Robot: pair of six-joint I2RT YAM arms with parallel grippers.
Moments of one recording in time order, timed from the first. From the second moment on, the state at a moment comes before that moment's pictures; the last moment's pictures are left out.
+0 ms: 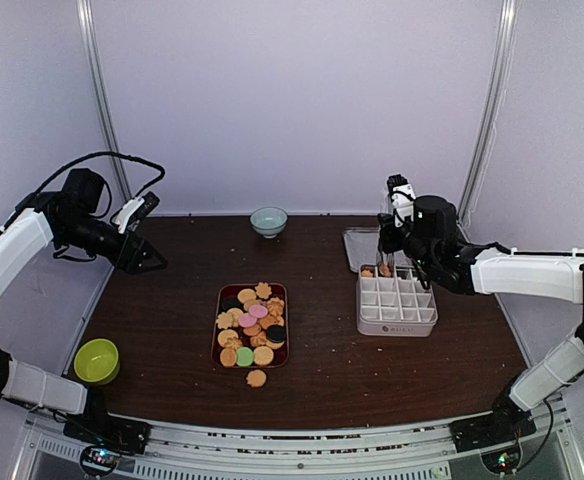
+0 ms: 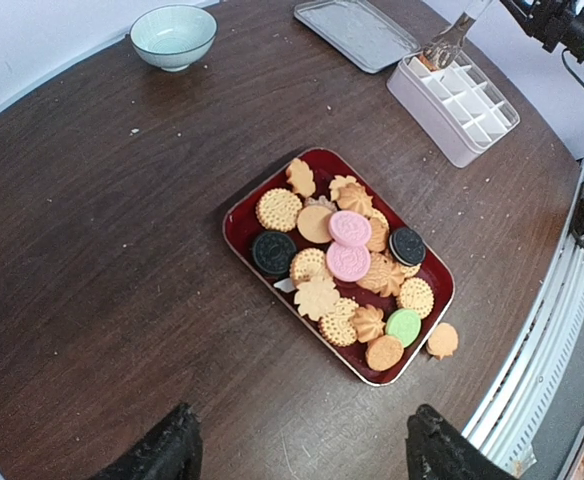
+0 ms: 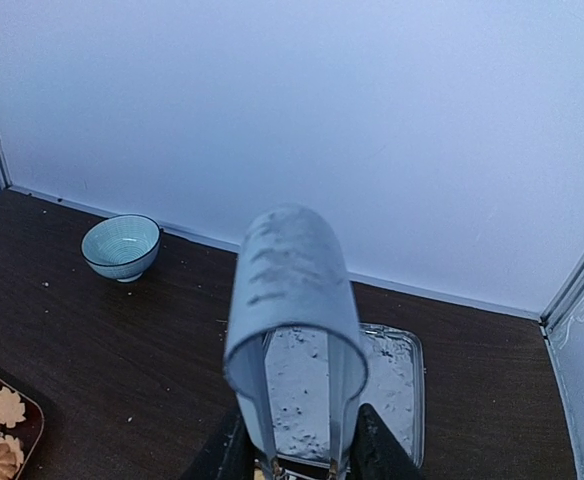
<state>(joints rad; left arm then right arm) -0.10 1.25 1.23 -1.00 0.62 0.40 0.61 1.46 0.90 0.36 0.40 -0.02</state>
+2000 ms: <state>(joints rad) -0.10 1.24 1.24 -1.00 0.63 0.40 1.08 1.41 0.82 0.38 0.49 0.17</state>
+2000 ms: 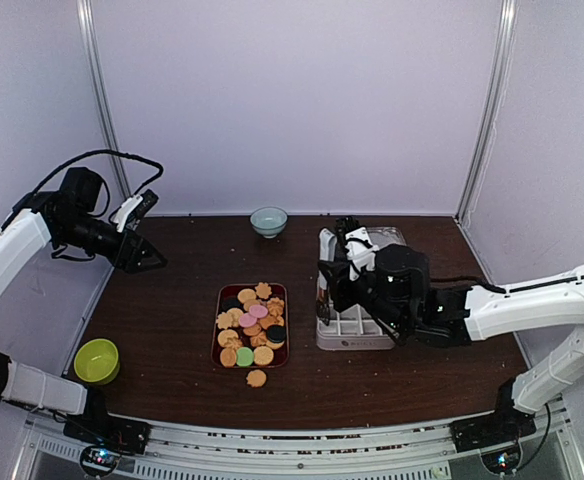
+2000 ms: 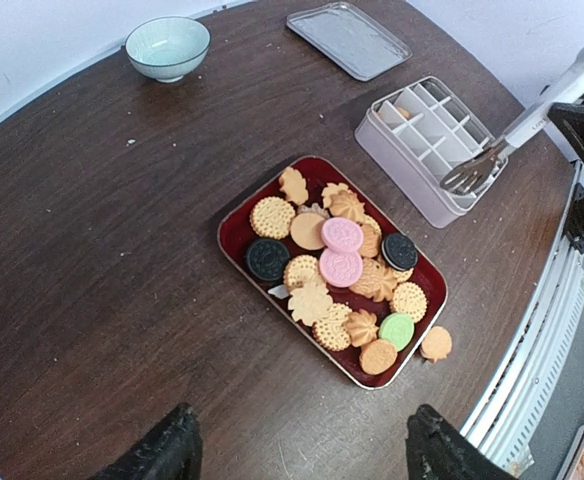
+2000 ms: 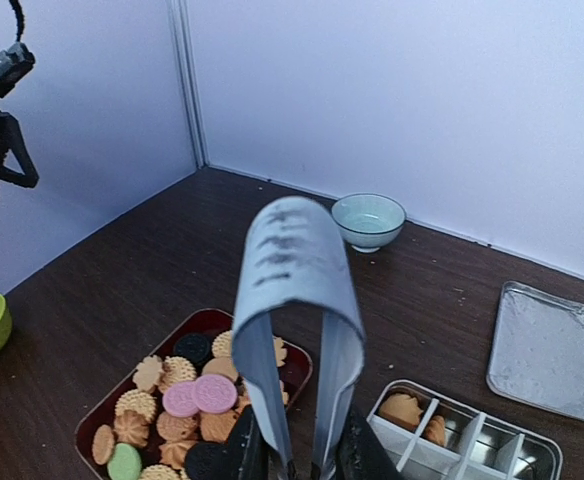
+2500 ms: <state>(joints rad) -0.10 1.22 1.22 -1.00 0.63 0.40 1.18 1.47 1.02 0.37 0.48 0.14</state>
